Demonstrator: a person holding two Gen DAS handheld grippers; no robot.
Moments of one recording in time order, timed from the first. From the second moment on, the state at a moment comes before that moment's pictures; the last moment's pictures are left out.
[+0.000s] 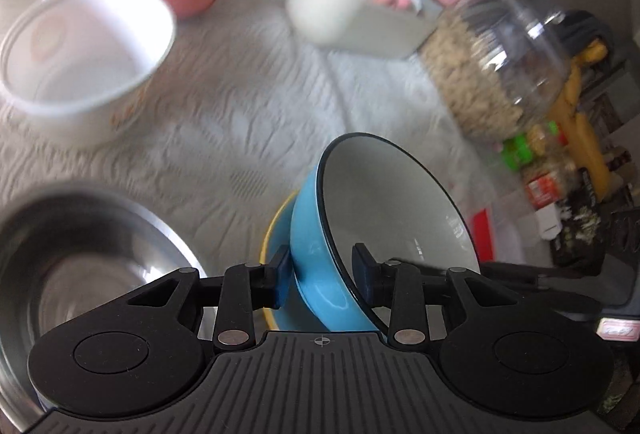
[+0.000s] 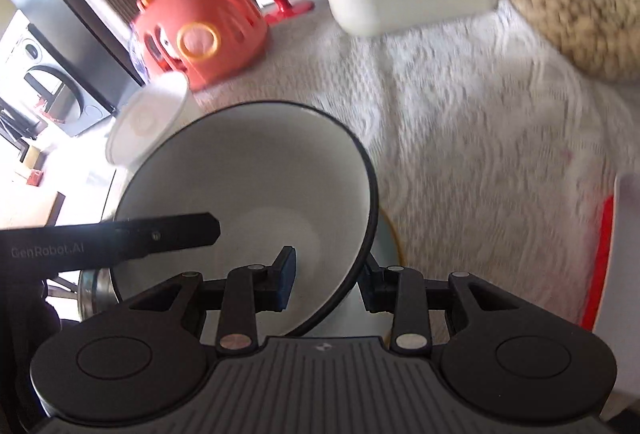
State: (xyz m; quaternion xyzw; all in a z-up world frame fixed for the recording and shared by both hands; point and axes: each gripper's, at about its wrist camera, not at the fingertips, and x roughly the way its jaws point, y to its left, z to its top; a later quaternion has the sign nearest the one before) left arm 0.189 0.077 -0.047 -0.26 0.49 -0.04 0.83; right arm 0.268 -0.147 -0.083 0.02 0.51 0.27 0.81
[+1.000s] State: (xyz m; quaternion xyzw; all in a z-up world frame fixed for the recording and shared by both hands) left arm 0.228 0.132 0.044 -0.28 0.35 -0.03 0.89; right arm 0.268 -0.134 -0.041 -0.06 0.44 0.24 0.86
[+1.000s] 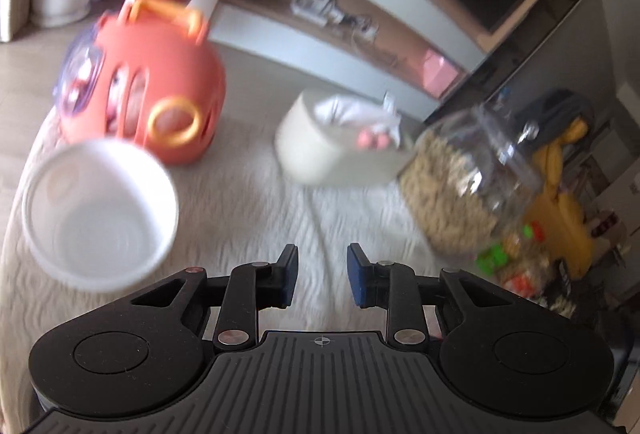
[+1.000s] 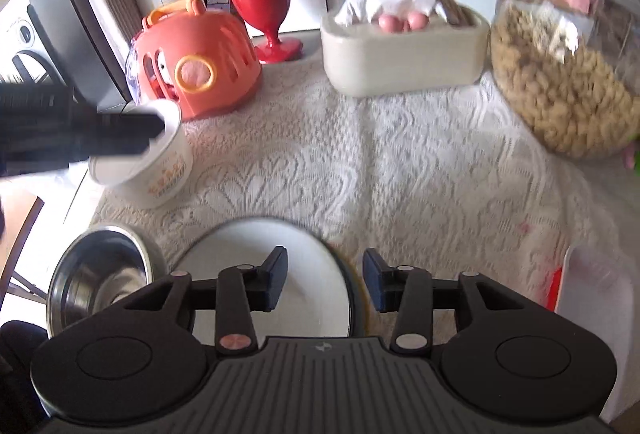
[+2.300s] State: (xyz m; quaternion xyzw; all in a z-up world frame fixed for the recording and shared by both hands) left arm 0.265 0.210 -0.061 -0.30 0.45 0.06 0.84; right arm 0.360 -0.007 -0.088 -0.07 0.49 0.27 0.82
